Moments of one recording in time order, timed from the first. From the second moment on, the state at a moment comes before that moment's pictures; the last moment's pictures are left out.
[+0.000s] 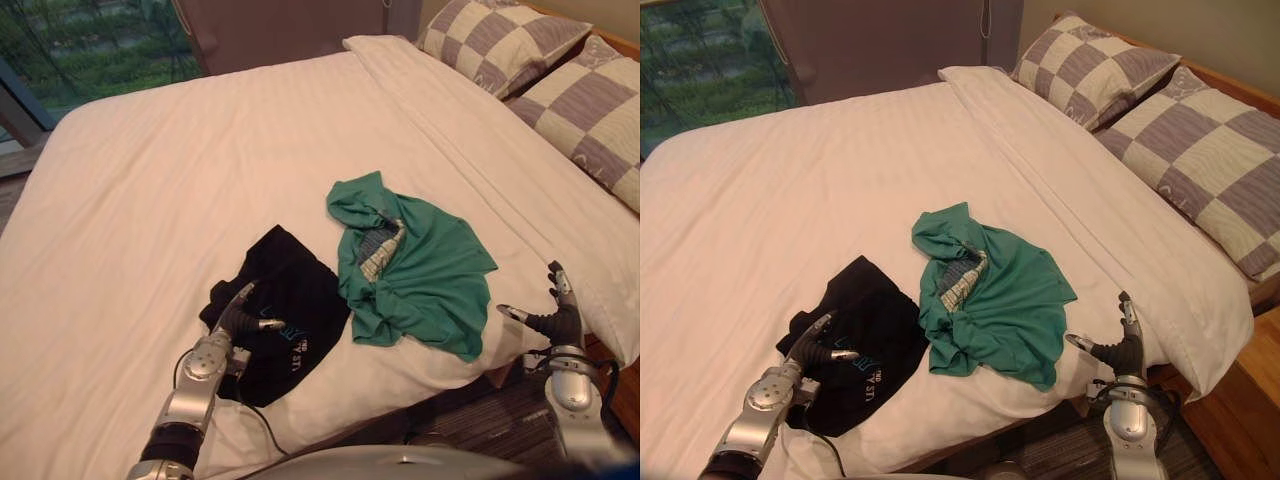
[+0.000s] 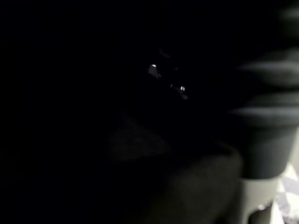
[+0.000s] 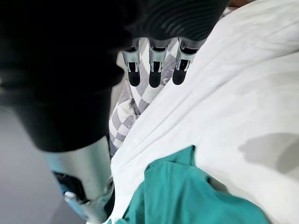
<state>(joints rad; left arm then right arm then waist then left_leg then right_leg) 0.04 0.33 -0.01 0.42 0.06 0.01 -0.17 0.24 -0.24 -0.22 0.14 -0.17 -0.23 -0.22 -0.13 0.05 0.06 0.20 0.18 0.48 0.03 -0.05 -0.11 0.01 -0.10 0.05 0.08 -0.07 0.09</state>
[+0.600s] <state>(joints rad) 0.07 0.28 -0.20 0.32 0.05 0.02 -0.14 0.00 -0.30 -0.13 0.07 -0.34 -0.21 -0.38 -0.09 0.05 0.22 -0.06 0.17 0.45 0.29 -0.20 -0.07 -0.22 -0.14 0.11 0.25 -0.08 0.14</state>
